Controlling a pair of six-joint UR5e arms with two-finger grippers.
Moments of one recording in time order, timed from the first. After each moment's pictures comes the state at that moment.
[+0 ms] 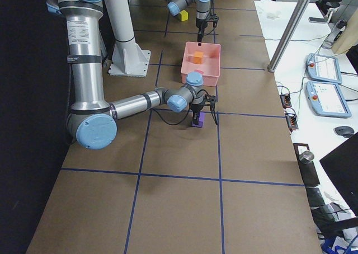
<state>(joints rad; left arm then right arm) -0.71 -2.35 -1.65 -1.40 -2.07 -0.77 0.83 -1.51 1.78 -1.15 2.01 1.05</state>
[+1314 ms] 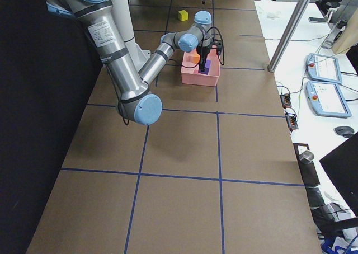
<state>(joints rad) -1.16 -1.75 -1.90 -1.40 -2.26 0.07 0.69 -0.89 1.80 -1.67 1.98 1.40</state>
